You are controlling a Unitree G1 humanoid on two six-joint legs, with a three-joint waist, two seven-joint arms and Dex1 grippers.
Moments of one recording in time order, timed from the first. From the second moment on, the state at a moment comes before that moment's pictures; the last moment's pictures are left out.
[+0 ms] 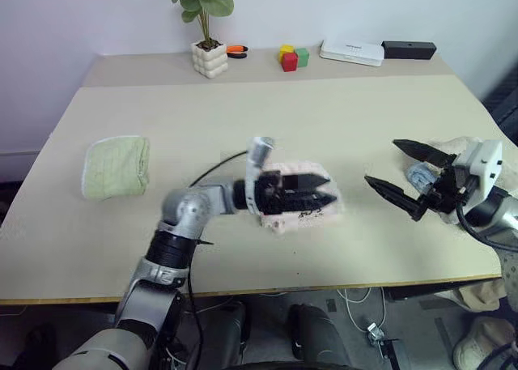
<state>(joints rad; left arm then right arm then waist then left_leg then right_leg) -0.64 0.15 -0.06 0.06 -0.87 0.89 -1.04 -0.10 -0.73 -0.39 -0.31 0.59 0.28 0.86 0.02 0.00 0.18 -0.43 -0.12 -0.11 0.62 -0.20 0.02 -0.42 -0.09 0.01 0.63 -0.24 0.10</state>
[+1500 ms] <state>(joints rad) -0.50 -0.01 -0.02 0.20 -0.47 0.60 -0.43 -0.25 -0.18 0.02 -0.08 0.16 0.40 0.15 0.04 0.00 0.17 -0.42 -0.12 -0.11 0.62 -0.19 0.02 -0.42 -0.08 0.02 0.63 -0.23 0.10</state>
